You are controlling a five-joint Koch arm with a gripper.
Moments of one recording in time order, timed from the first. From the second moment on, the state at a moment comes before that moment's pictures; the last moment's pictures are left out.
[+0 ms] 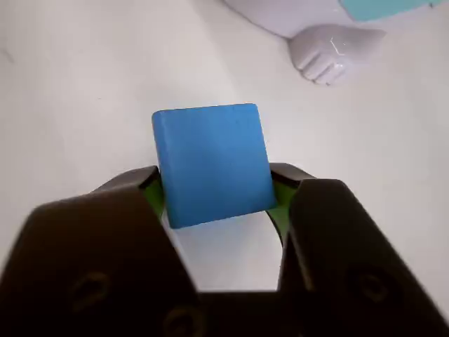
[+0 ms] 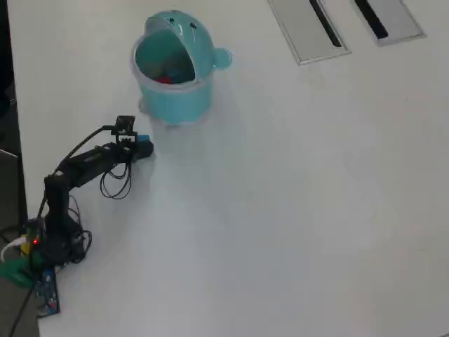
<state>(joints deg) -44.2 71.7 106.6 13.3 -113.4</state>
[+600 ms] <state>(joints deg) -48.7 90.6 103.6 13.4 -97.5</state>
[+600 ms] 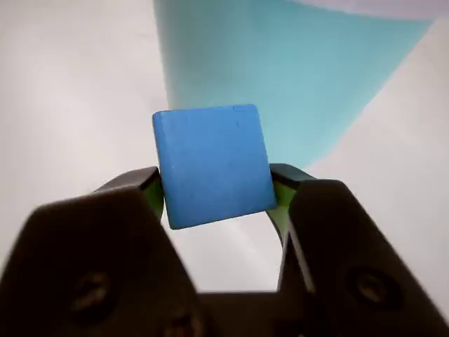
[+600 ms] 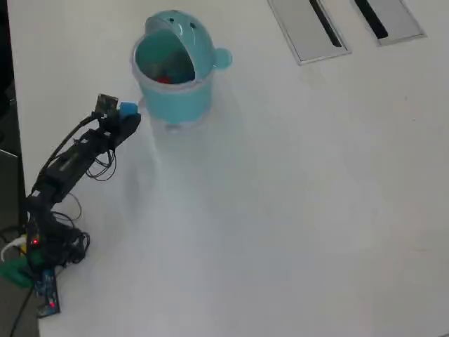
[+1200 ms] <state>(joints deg) -52.3 79.0 63.1 15.7 -90.5</state>
